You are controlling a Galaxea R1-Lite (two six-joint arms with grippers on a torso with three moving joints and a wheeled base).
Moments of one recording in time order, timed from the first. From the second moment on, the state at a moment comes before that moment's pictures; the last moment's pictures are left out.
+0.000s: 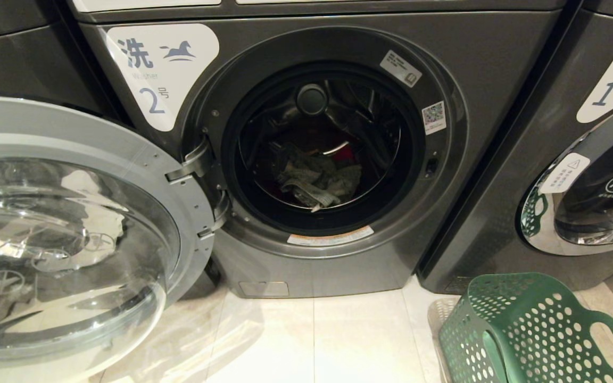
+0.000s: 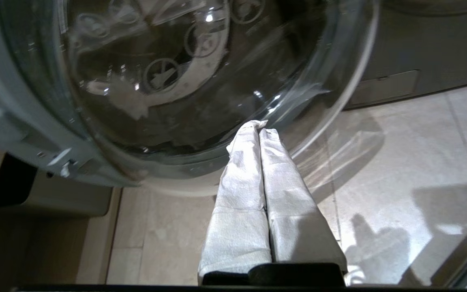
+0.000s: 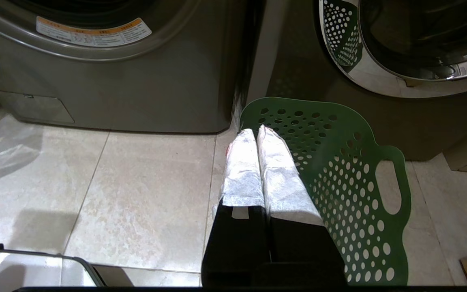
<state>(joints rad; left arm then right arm) 0.02 0.21 -0.37 0.27 0.18 0.40 0.00 0.00 0.00 0.01 0.01 -0.11</state>
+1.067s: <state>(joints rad) 0.02 0.16 -0.34 0.27 0.53 0.34 0.00 0.00 0.00 0.00 0.00 -0.06</state>
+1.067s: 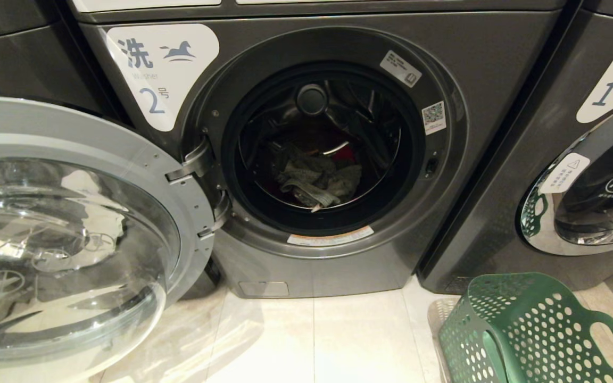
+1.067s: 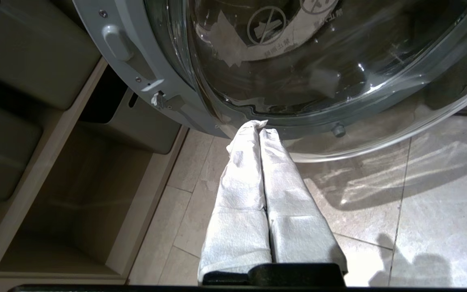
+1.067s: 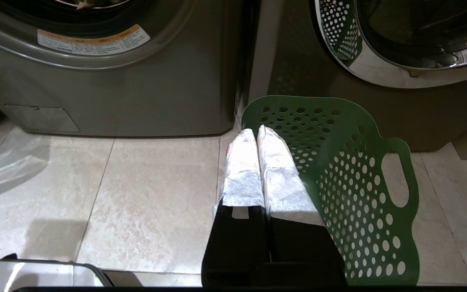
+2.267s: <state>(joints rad) 0.02 0.77 -0.75 -0.11 0.52 0.05 0.00 0.00 0.00 0.00 0.01 -0.07</state>
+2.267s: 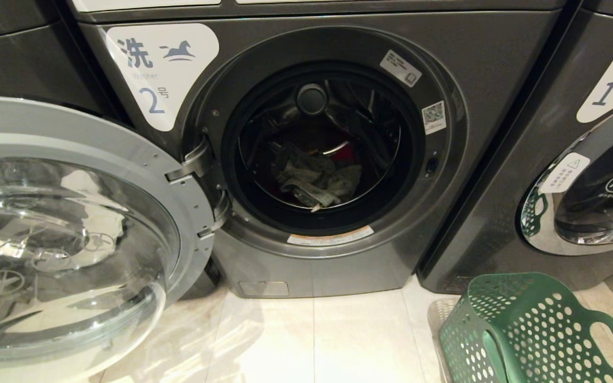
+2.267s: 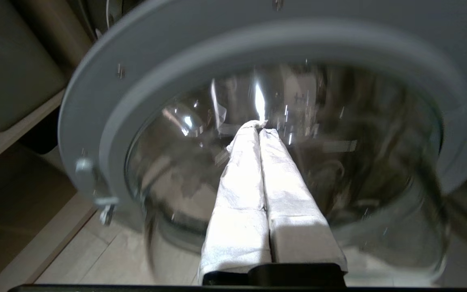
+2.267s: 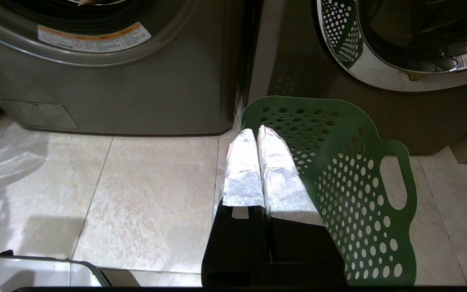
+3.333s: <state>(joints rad) 0.02 1.23 -1.15 -0.15 0.49 0.10 0.00 0.00 0.00 0.01 0.01 -0.07</state>
